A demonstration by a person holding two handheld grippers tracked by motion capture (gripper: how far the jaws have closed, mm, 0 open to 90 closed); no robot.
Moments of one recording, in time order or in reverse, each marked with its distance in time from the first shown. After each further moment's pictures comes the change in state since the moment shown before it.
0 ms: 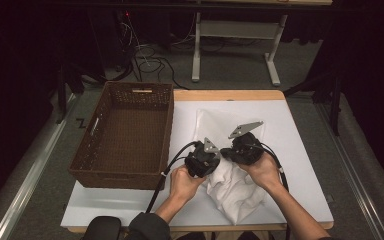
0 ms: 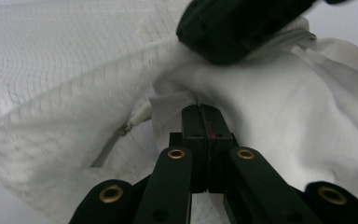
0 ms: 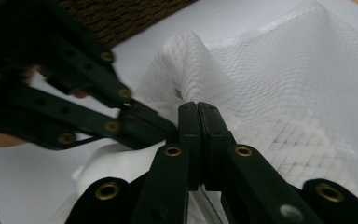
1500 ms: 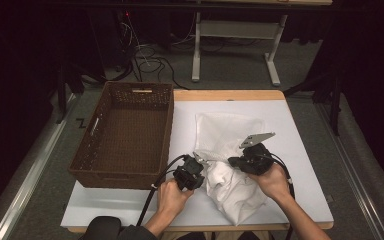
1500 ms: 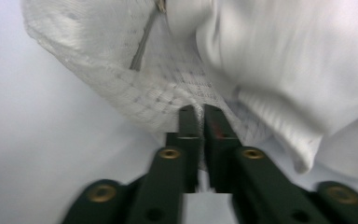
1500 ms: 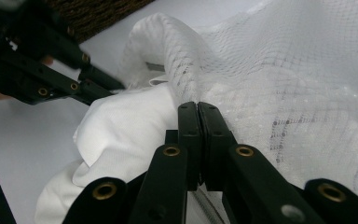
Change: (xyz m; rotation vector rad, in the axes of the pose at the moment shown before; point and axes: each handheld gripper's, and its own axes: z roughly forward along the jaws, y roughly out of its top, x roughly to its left) left arm 0.002 -0.040 -0.010 0.191 0.103 -0.087; right arm -0.003 -0.037 -0.006 -0.015 0.018 0.044
